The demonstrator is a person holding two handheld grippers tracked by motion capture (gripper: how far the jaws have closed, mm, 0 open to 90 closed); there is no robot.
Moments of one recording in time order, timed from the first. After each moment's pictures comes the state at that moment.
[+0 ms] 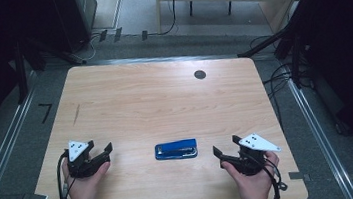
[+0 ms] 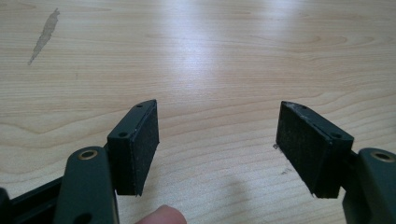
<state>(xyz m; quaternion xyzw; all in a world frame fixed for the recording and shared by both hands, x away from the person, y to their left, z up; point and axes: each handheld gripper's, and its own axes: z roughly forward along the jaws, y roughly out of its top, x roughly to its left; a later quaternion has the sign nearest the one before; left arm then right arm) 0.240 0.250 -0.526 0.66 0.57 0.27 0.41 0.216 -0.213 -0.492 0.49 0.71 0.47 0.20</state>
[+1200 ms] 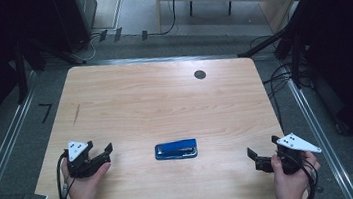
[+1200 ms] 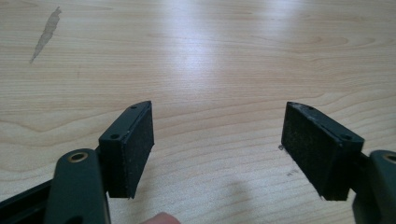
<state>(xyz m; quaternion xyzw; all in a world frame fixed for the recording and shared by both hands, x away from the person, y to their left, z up) 0.239 0.250 -0.526 0.65 0.58 0.27 0.41 0.211 -0.307 -0.498 0.51 0.70 0.44 0.23</state>
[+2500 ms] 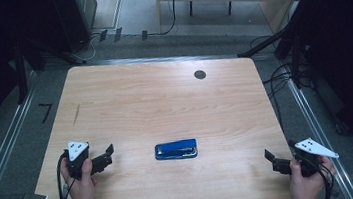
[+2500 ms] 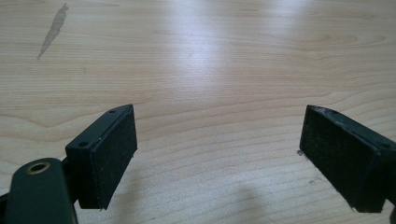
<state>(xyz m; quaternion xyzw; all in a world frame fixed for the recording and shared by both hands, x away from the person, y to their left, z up) 0.239 0.250 -0.526 0.65 0.59 0.27 0.40 0.209 -0.364 -0.532 0.53 0.68 0.43 0.25</state>
